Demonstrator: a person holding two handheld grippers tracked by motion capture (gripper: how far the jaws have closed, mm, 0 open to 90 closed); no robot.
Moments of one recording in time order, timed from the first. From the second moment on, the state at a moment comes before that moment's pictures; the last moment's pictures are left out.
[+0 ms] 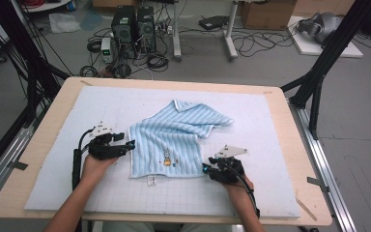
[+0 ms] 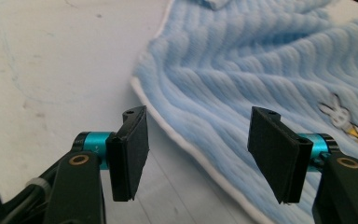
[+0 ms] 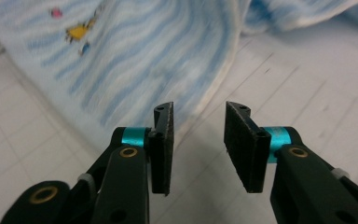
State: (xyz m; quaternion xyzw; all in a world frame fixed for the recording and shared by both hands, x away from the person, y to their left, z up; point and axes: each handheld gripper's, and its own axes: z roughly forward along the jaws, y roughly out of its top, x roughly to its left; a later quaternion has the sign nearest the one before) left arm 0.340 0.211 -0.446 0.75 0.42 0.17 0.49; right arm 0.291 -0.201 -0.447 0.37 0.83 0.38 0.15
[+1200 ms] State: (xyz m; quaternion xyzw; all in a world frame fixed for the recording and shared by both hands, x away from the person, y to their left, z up) left arm 0.274 0.168 -0.451 0.84 0.30 0.17 0.42; right arm 0.257 -0.190 -0.446 0.36 0.84 0.37 0.15
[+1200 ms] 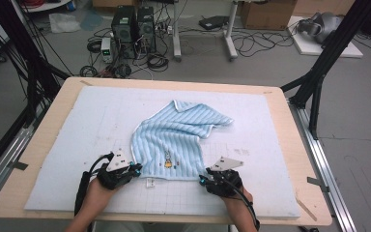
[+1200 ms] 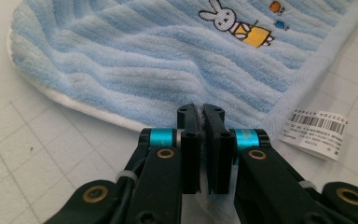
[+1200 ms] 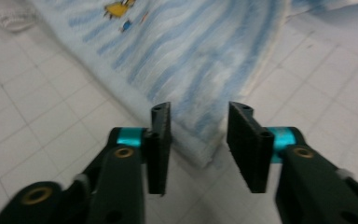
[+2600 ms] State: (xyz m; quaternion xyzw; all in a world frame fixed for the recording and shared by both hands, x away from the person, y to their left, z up) left arm 0.279 0.205 -0.425 0.77 0.33 0.12 0.54; right arm 0.254 -0.212 -0.424 0.38 0.81 0.42 0.15
